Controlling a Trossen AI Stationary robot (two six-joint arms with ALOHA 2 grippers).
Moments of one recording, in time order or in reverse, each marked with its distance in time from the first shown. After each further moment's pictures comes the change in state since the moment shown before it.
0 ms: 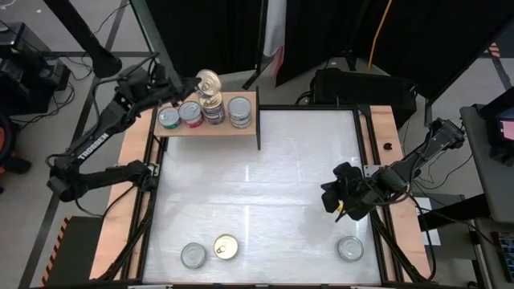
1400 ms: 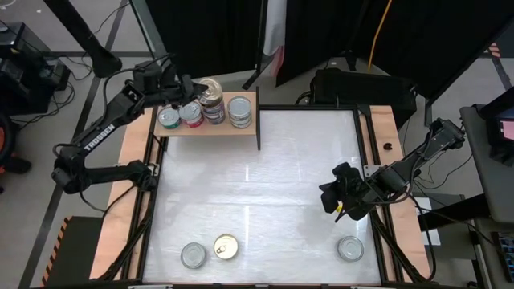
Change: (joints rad) left arm 0.005 0.109 0.056 -0.202 0.030 0.125; right arm -0.005 0.000 0.000 0.047 -0.003 -0.004
